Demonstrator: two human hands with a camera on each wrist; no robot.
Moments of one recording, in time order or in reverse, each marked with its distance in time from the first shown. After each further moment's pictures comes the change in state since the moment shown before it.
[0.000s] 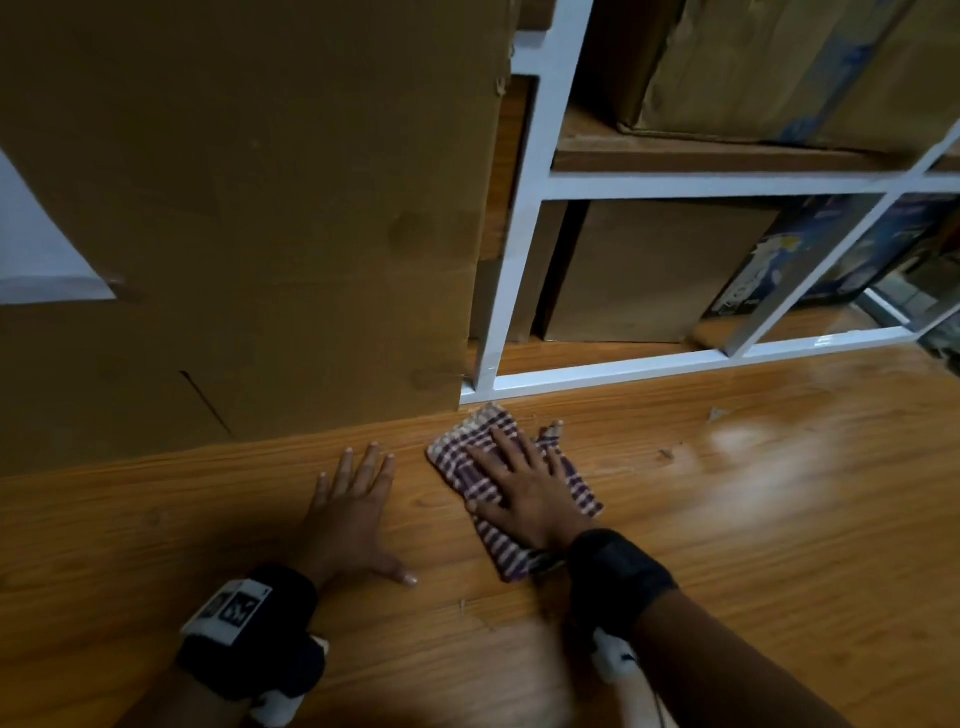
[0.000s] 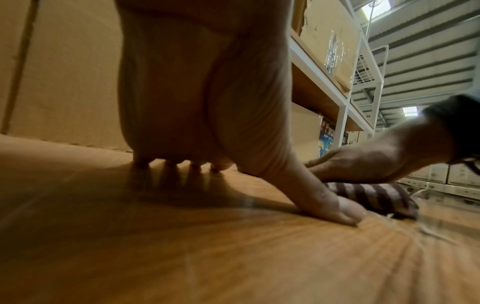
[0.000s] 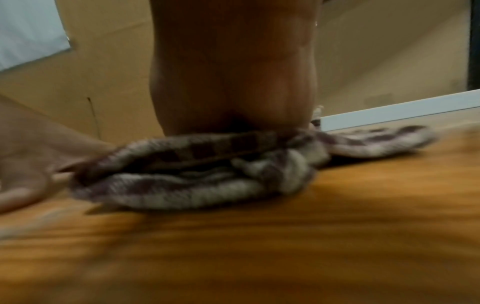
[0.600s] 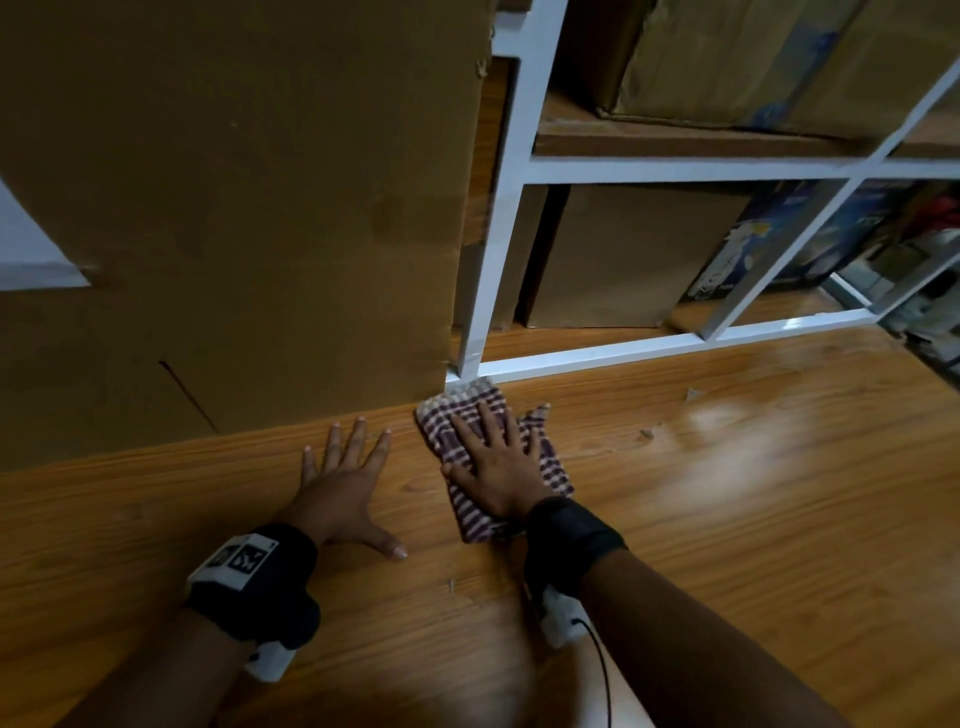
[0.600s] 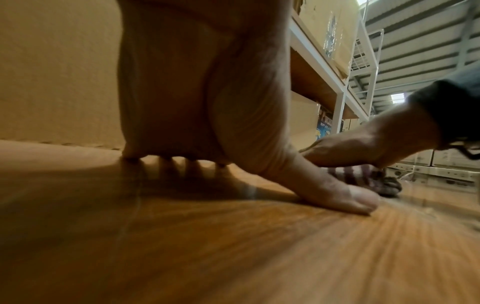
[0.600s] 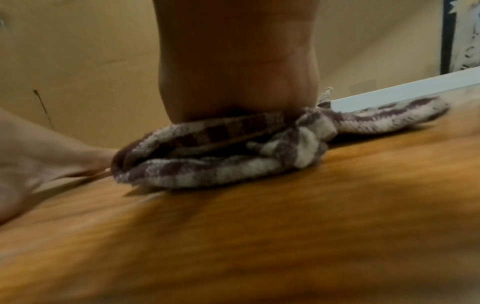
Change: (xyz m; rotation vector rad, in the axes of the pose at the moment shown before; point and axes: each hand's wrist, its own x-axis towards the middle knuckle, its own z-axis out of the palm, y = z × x) left_hand 0.009 0.002 -0.016 0.044 -0.067 -0.003; right_hand 0.016 -0.023 0.000 0.042 -0.020 0.143
